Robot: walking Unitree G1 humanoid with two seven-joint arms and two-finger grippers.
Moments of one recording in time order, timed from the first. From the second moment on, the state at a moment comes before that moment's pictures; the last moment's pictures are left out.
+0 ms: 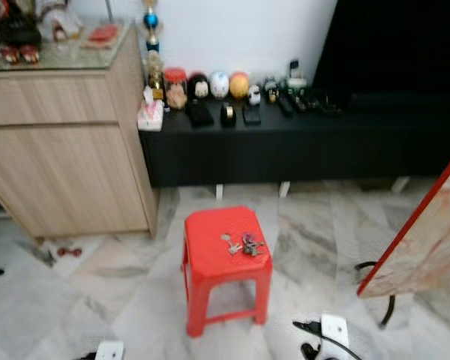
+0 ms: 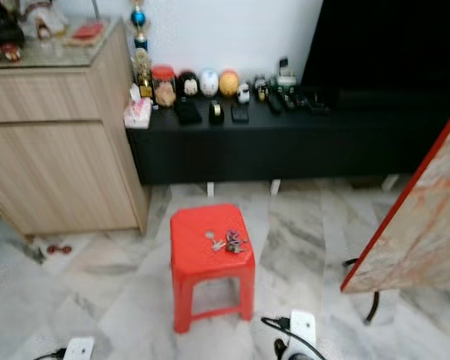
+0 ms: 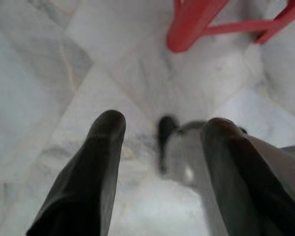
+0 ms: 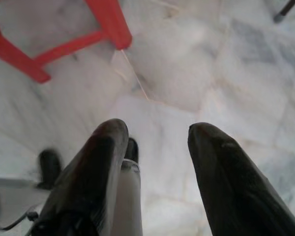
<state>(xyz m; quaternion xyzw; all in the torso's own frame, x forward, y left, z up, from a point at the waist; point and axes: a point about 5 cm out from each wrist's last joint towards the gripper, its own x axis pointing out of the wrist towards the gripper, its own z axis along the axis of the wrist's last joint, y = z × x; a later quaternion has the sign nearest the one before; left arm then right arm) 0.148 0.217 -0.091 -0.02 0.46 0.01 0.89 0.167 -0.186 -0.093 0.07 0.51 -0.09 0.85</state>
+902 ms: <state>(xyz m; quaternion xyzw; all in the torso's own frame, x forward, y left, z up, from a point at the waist) 0.155 0.217 -0.088 -0.02 0.45 0.02 0.89 0.178 -0.179 -0.089 0.07 0.49 -0.08 0.86</state>
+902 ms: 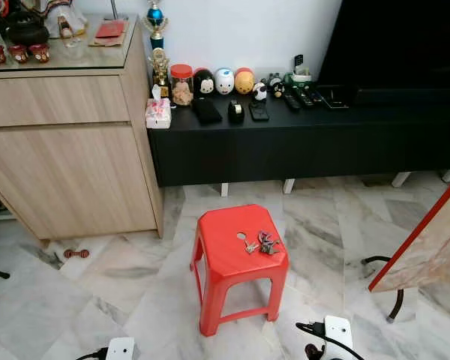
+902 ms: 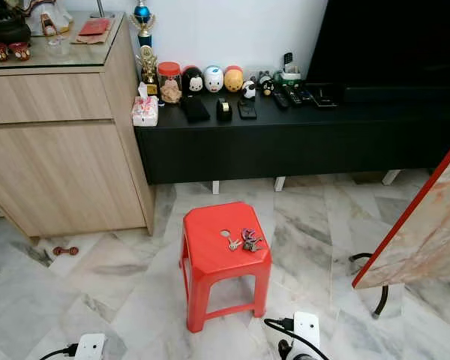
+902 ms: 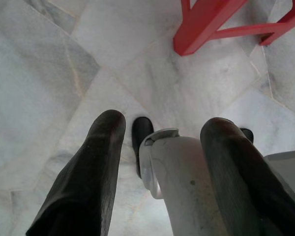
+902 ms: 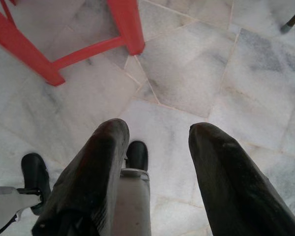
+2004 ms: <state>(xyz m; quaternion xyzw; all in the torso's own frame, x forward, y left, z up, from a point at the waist) 0.150 0.213 -0.092 -0.03 0.46 0.02 0.89 0.181 -0.179 -0.087 0.06 0.47 -0.06 0.88</state>
